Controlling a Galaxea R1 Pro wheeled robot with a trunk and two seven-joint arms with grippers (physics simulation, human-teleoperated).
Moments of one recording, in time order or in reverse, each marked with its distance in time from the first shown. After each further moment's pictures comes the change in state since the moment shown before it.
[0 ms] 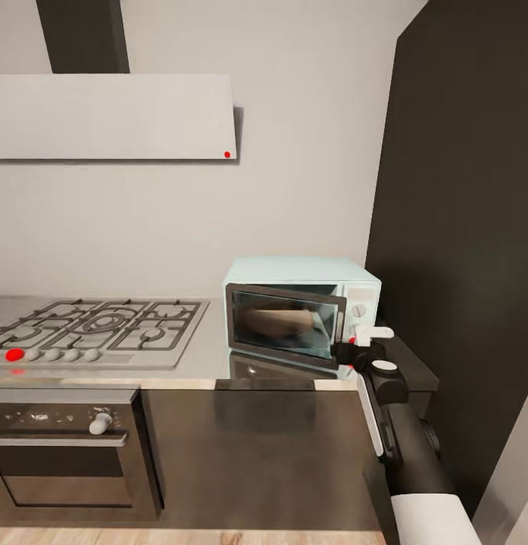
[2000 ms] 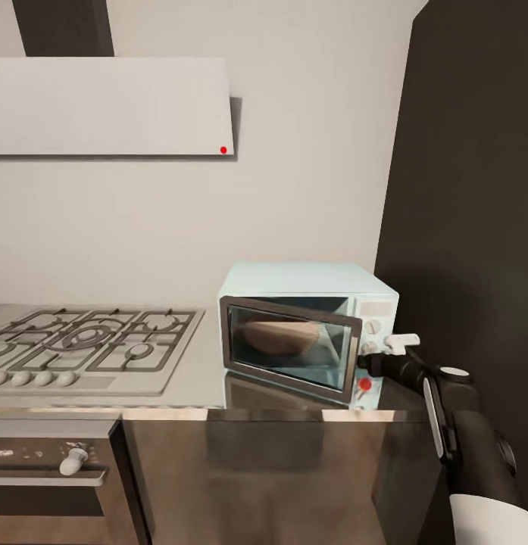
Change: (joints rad) left arm 0.000 0.000 0.000 0.000 -0.004 0.002 -0.008; right arm 0.014 -0.171 -0.231 -0.025 0.090 0.061 0.682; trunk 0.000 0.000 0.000
